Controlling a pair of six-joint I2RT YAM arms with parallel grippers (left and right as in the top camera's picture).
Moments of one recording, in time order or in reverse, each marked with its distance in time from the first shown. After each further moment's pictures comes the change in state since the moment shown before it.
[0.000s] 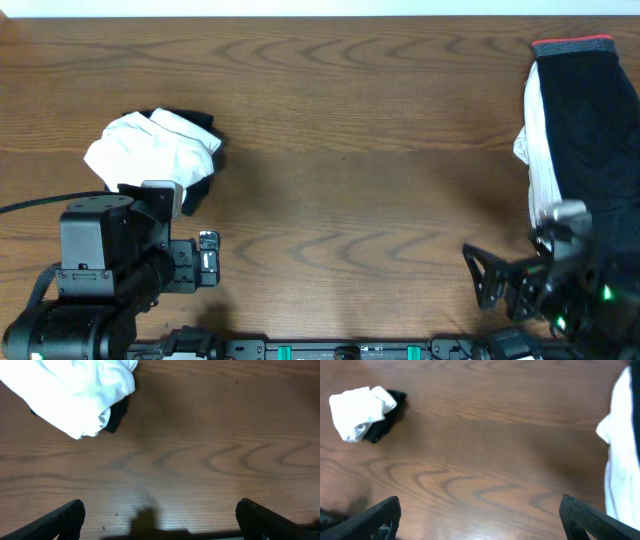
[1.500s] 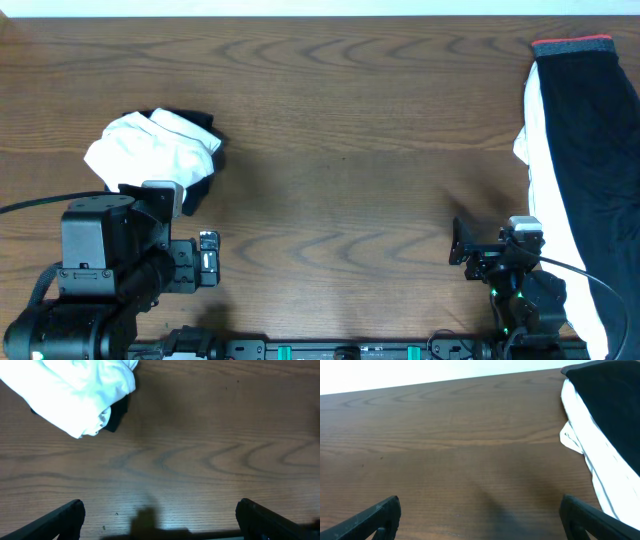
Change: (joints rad) left arm -0.001 0.000 -0.005 0.000 -0.003 0.000; right arm -0.180 -0.582 -1.091 0.835 0.114 -0.033
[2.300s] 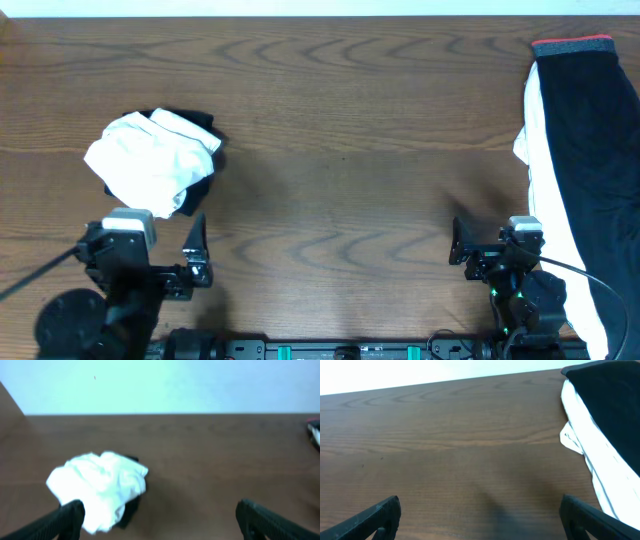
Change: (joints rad) left arm 0.001 -0.407 -0.279 0.542 -0.034 0.000; right arm 0.000 0.000 -0.001 0.004 0.000 0.000
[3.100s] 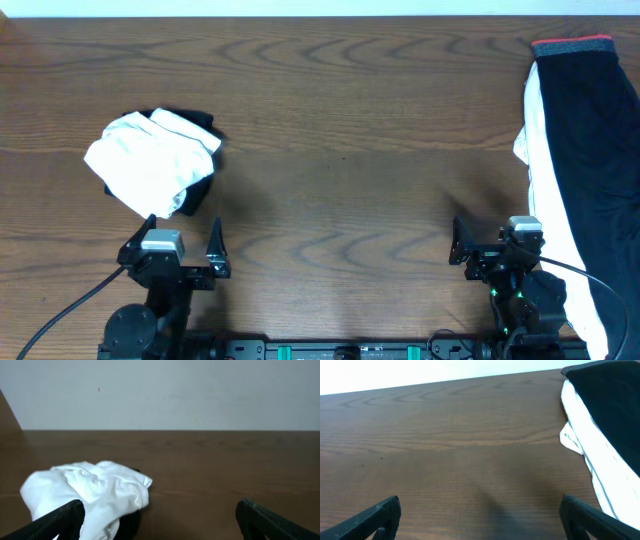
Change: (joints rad) left arm 0.040 -0.422 -0.625 0.381 0.008 0.000; right arm 0.000 0.000 0.000 -0.001 0.000 -0.001
